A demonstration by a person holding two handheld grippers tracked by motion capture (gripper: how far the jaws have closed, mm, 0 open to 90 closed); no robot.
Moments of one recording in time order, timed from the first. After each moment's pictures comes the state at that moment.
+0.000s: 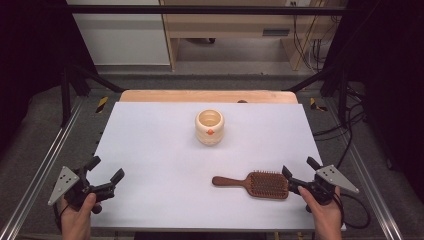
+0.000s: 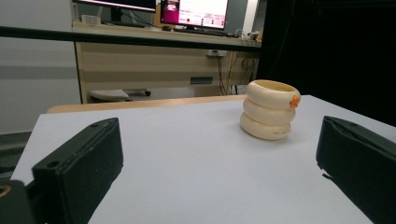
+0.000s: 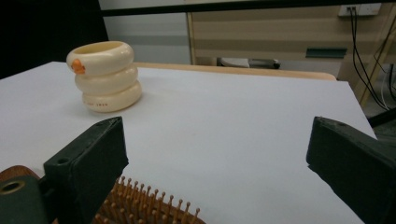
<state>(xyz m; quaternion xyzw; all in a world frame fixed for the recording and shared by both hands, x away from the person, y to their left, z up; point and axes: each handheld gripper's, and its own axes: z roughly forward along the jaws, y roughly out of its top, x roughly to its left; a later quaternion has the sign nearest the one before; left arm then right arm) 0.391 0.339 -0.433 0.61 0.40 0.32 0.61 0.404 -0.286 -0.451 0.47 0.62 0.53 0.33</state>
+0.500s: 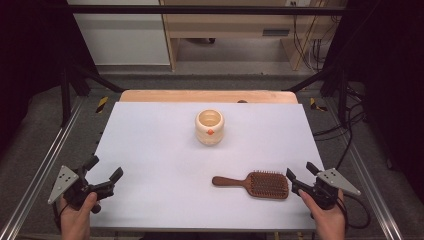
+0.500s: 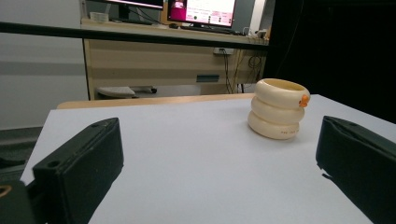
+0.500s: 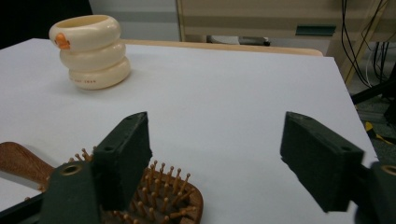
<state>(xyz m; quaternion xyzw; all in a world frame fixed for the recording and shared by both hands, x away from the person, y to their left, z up) 0.393 0.341 -0.434 0.61 0.41 0.32 0.60 0.393 -0.289 -0.450 0.49 0.64 0.49 0.33</state>
